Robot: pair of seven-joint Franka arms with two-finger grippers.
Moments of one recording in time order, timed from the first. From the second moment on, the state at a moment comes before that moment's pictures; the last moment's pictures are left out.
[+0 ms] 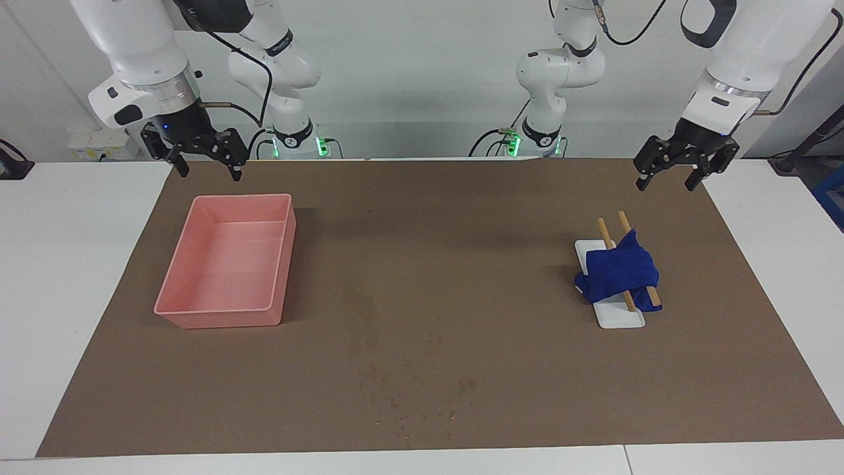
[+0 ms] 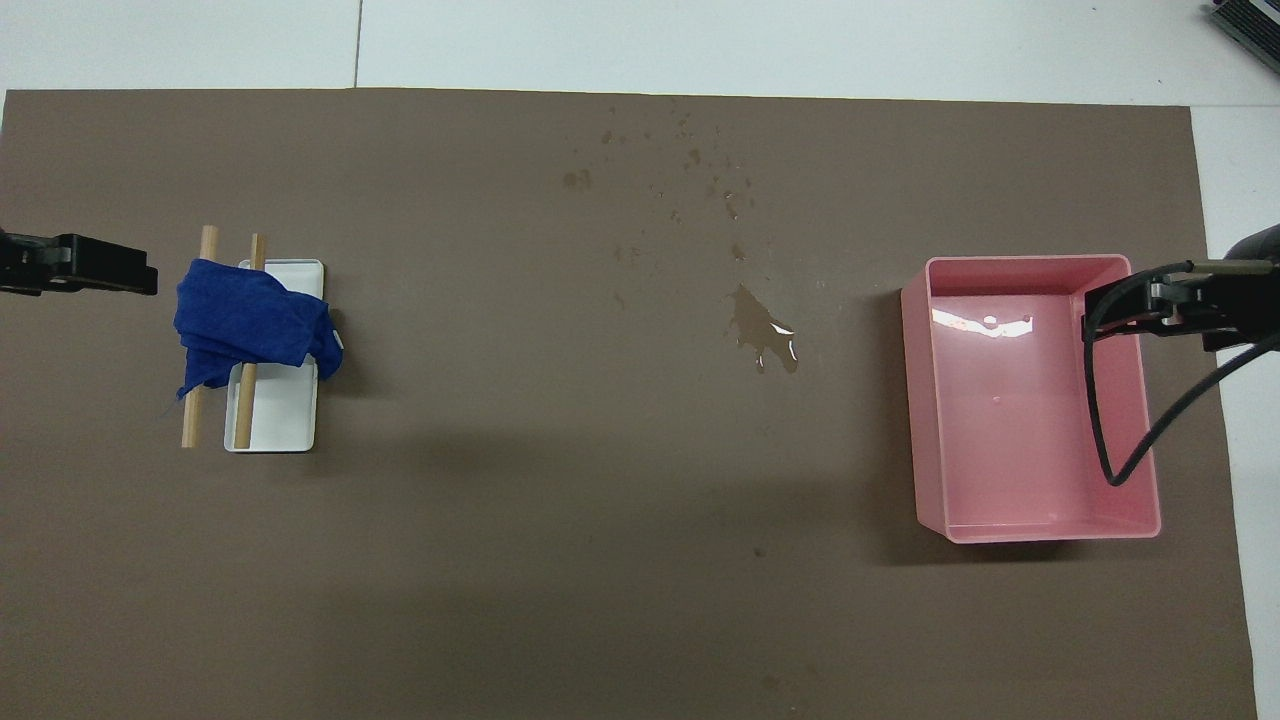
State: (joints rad) left arm 0.01 0.00 -0.04 -1.63 -0.03 1.75 0.03; right arm -0.09 0.00 0.13 -1.55 -0.04 1.51 0.15
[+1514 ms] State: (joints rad) left arm 0.07 0.08 -0.04 -2.02 -0.03 2.26 0.03; right arm -0.09 0.00 0.13 -1.55 -0.04 1.51 0.15
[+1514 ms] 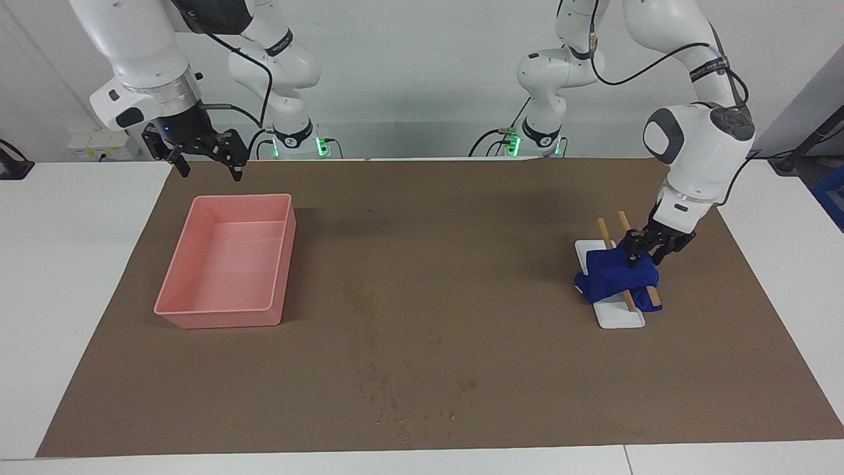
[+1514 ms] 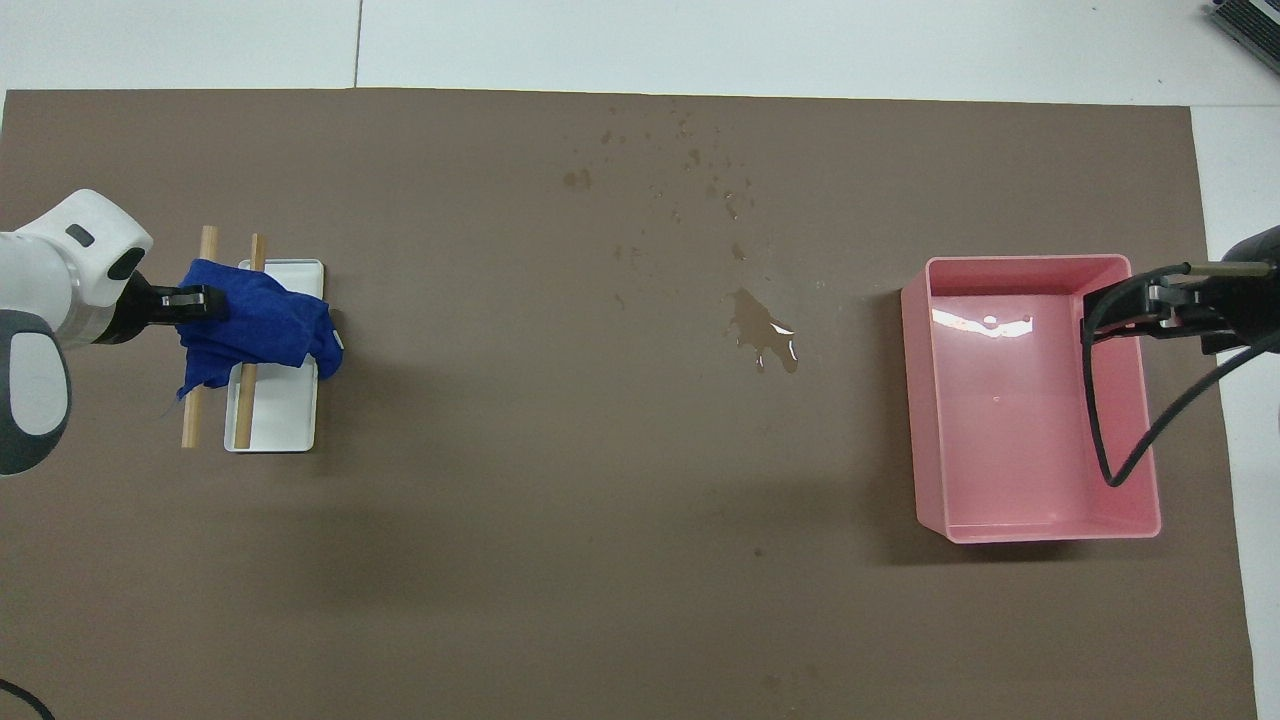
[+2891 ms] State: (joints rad) left arm 0.10 0.04 -0.03 -1.70 -0.44 1.79 -0.23; right arm -0.10 0.00 0.13 -1.56 -0.04 1.51 0.15
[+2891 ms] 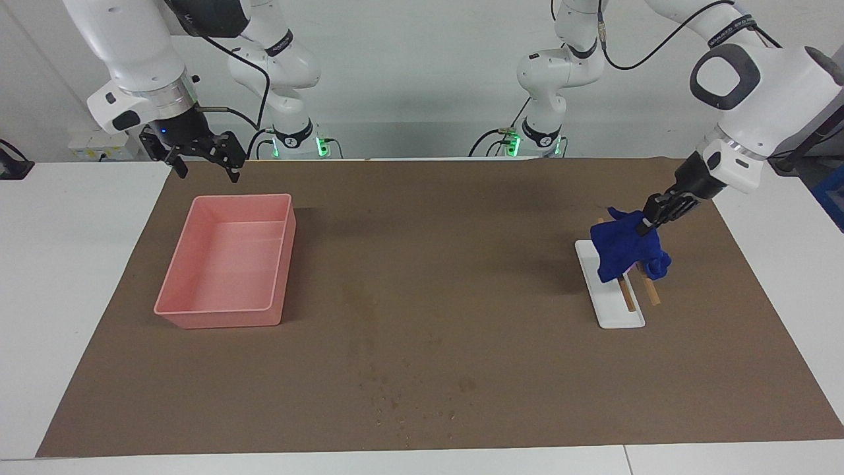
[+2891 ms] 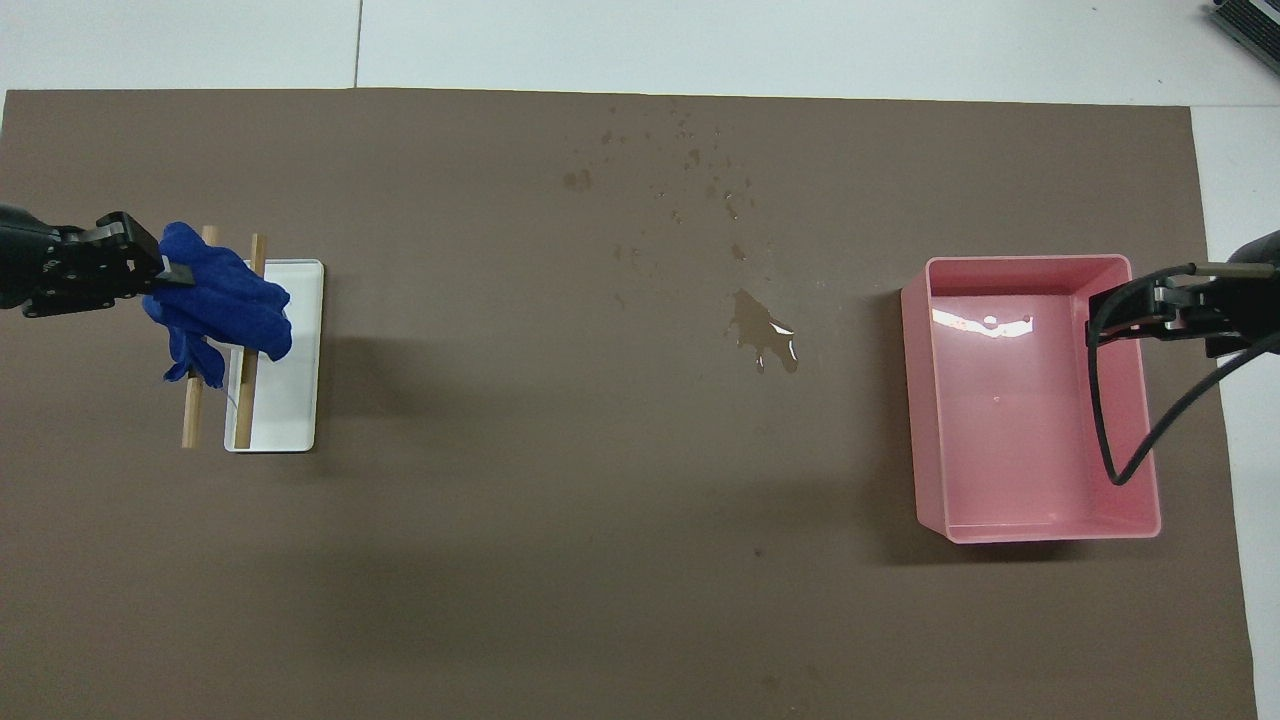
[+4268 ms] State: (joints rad) left arm -0.11 -0.01 -0.35 -1.69 -0.81 2.17 -1.86; right arm 0.03 0.00 0.14 -1.56 0.29 1.64 0.89
